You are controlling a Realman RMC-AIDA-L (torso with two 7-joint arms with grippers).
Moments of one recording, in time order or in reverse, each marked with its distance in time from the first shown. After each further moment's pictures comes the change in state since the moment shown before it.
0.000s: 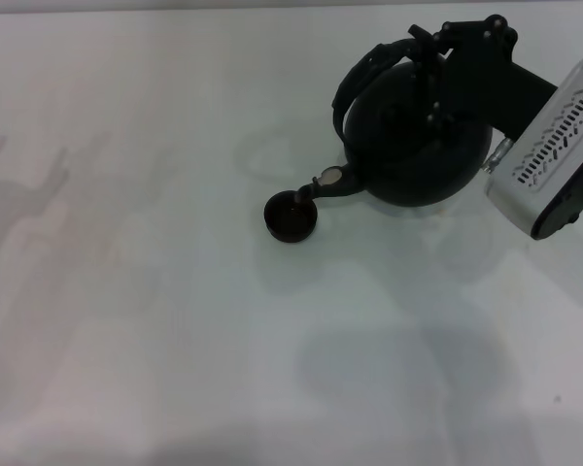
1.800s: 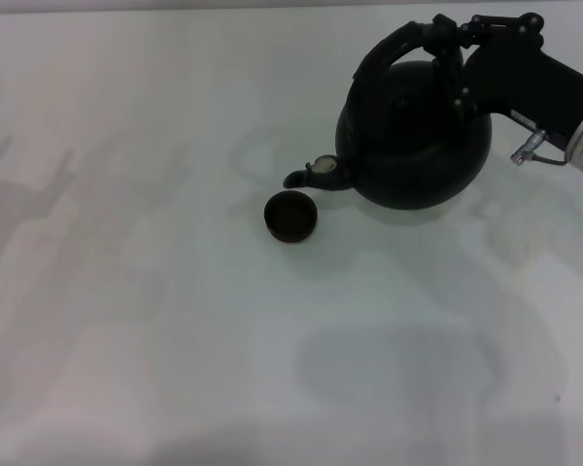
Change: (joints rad) left arm 0.010 -0.002 0.004 0.009 0.000 -0.049 -0.003; right arm 0.023 0.006 0.167 0.139 0.011 0.292 0.262
